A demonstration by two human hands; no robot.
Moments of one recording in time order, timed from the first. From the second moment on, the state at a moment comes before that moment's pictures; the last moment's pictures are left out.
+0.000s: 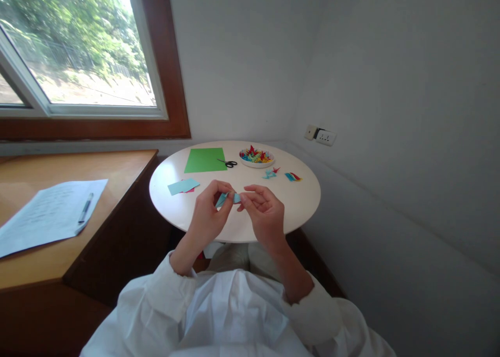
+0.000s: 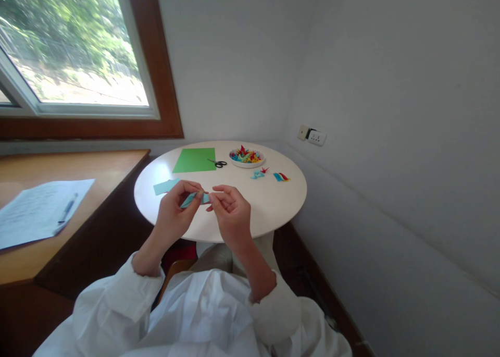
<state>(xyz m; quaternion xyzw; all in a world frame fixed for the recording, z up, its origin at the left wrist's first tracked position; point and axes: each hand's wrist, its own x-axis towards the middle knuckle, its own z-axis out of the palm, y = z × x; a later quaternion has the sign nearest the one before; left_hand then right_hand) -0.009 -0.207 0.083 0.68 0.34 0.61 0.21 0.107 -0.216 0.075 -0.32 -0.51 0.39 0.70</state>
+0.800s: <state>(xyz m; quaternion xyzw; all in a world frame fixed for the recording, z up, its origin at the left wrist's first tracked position) -0.015 -0.220 0.080 0.68 0.34 0.57 0.30 0.106 -0.211 0.070 -0.33 -0.53 0.38 0.69</state>
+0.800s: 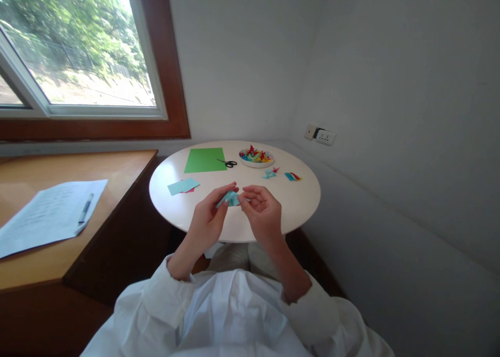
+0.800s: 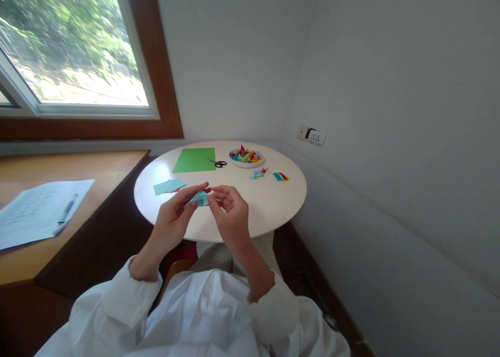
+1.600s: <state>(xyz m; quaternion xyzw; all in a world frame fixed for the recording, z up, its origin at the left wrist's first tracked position) -0.031 -0.206 0.080 0.80 0.33 0.50 0.06 0.113 -0.201 0.066 -0.38 -0.55 0.40 0.63</state>
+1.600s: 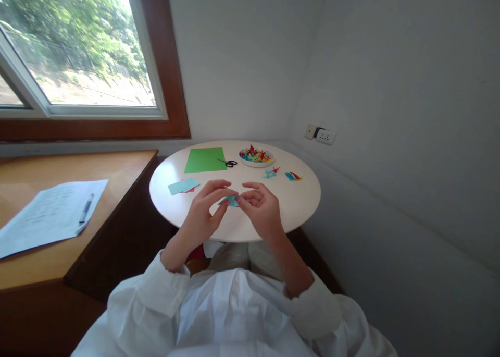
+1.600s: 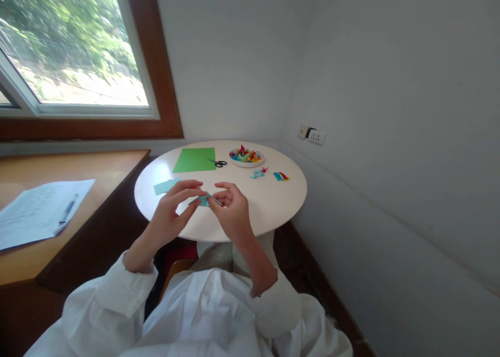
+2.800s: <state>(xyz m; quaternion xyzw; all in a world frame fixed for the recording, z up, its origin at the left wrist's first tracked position) -0.030 -0.196 0.069 0.72 0.33 0.57 0.20 0.117 -0.197 0.060 -0.33 -0.63 0.28 0.65</state>
